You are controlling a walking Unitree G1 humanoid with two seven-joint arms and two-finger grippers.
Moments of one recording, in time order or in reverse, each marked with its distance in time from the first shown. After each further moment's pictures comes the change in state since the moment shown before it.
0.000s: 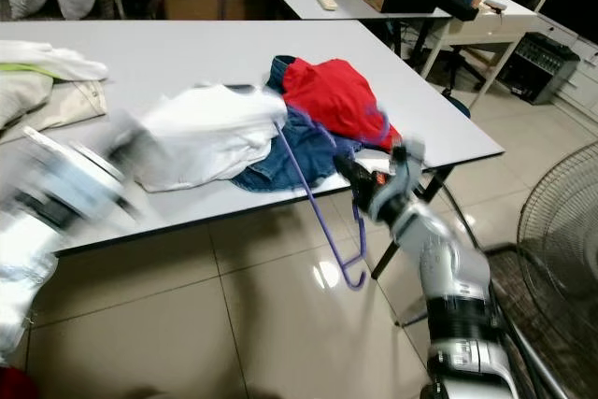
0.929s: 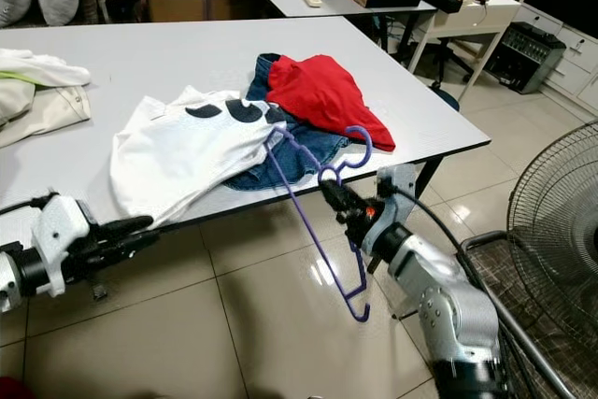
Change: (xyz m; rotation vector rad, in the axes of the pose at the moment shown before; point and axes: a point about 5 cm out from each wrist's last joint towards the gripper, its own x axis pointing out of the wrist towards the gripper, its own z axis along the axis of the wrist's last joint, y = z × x) left arm -0.051 -0.002 -0.019 -0.475 0.222 -0.424; right arm -0.035 0.031 -0.030 -0.216 0.057 0.083
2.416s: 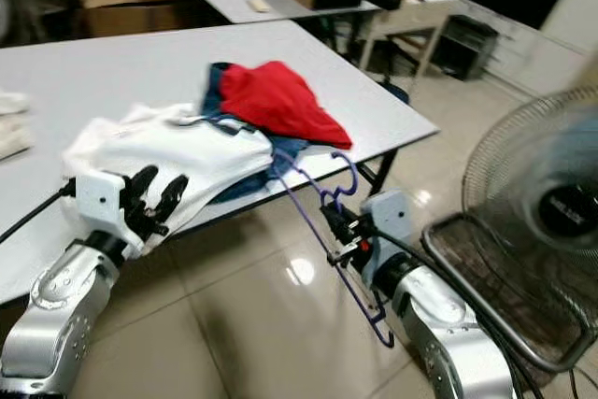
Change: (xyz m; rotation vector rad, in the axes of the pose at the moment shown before) left arm 0.064 -0.015 0.008 -0.223 -0.236 0.530; right arm -0.029 0.028 -0.007 -0.322 0.068 -0.094
